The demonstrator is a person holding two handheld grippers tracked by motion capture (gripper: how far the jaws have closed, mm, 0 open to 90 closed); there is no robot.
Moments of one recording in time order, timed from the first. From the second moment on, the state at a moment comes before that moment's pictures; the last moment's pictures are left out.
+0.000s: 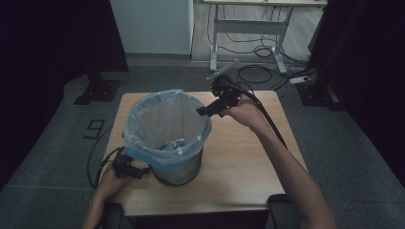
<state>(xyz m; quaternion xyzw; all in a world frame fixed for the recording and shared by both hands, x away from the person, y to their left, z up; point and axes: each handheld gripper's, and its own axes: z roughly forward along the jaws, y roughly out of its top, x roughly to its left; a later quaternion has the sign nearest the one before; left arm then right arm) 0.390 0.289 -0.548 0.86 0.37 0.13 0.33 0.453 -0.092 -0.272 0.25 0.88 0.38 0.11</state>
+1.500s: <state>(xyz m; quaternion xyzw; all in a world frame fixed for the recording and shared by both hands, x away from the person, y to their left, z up) 0.390 0.289 -0.548 0.86 0.37 0.13 0.33 0.448 -0.222 -0.323 0.33 0.84 0.38 0.17</state>
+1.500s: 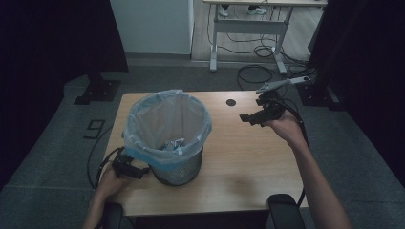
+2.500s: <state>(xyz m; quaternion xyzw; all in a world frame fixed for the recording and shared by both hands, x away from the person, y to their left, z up) 0.390 0.289 -0.548 0.86 0.37 0.13 0.33 0.434 -0.285 -0.350 0.38 0.82 0.38 0.19</state>
